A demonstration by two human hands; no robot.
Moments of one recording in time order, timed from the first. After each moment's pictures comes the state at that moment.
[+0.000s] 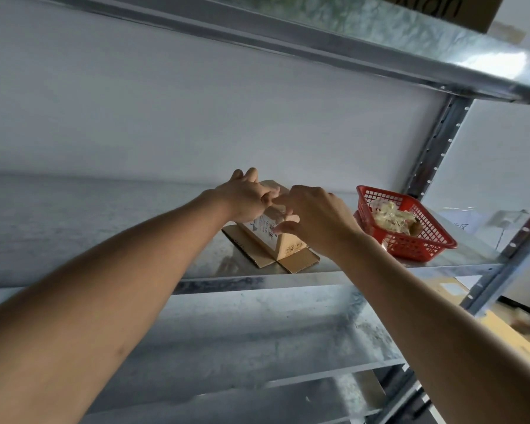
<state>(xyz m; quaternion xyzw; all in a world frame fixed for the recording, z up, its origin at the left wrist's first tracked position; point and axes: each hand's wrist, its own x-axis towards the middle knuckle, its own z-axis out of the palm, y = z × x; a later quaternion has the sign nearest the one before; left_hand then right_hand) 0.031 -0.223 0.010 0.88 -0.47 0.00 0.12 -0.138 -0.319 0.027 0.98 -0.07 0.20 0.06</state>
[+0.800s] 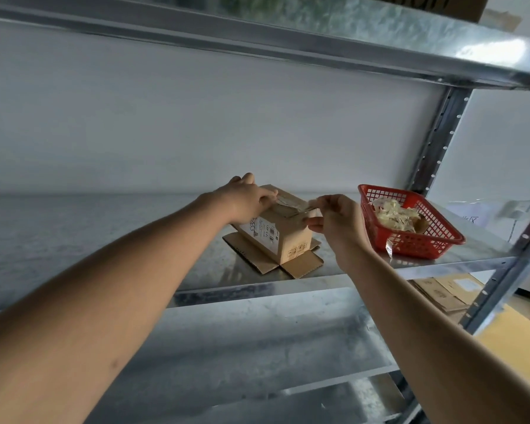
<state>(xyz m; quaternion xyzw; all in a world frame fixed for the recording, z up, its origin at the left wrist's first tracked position) 0.033 -0.227 0.022 0.88 -0.47 -0.01 0.11 -0.127 -0.368 -0.016 0.70 -0.25 0.38 -0.55</state>
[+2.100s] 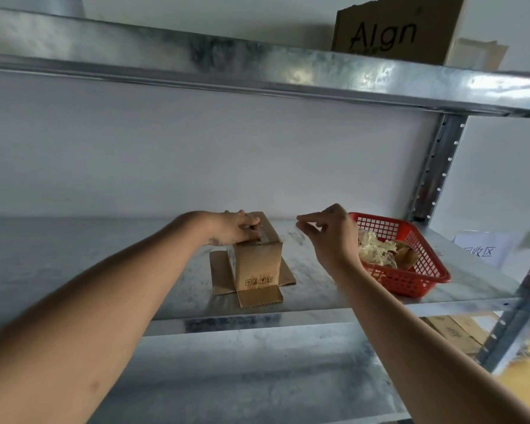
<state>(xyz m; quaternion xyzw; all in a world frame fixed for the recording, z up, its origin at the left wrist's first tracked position) 0.019 -0.267 0.035 0.88 -0.40 -0.17 0.19 -0.140 -0.442 0.002 0.84 -0.17 0.44 -0.25</state>
